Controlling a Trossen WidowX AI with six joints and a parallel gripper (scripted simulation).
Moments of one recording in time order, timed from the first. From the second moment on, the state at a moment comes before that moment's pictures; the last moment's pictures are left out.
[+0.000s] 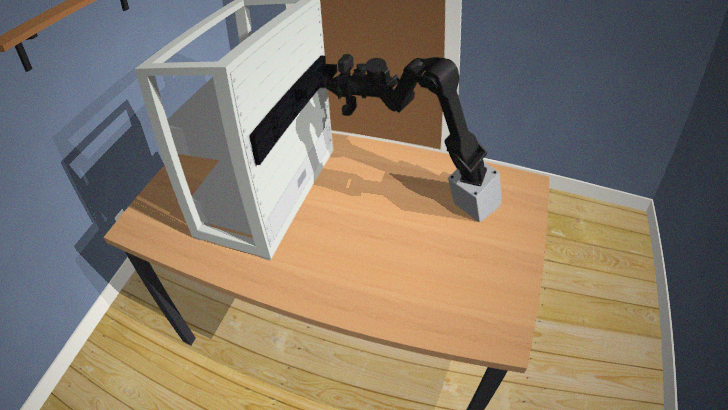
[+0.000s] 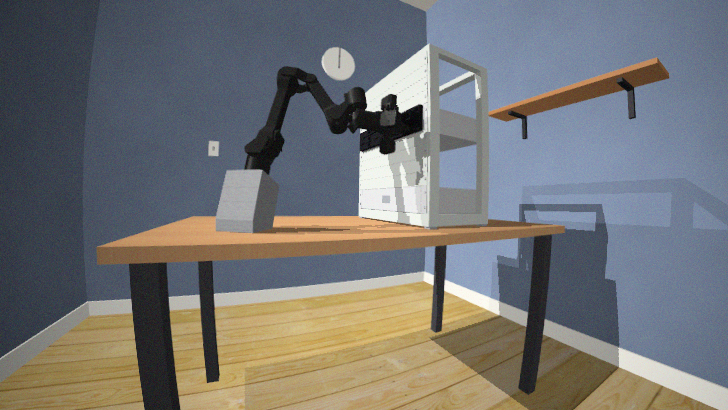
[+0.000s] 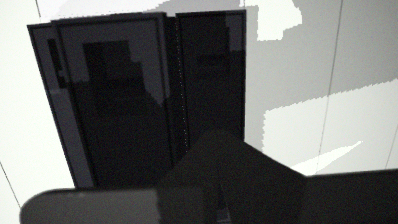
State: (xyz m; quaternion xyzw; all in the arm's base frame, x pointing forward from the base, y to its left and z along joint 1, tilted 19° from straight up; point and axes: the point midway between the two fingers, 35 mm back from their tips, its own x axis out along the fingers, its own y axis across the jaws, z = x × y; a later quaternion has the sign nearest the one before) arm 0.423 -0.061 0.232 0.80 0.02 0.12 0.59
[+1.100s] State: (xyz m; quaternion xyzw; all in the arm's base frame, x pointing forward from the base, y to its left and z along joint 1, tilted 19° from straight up) arm 0.350 -0.078 0.222 0.80 0.02 0.11 0.59
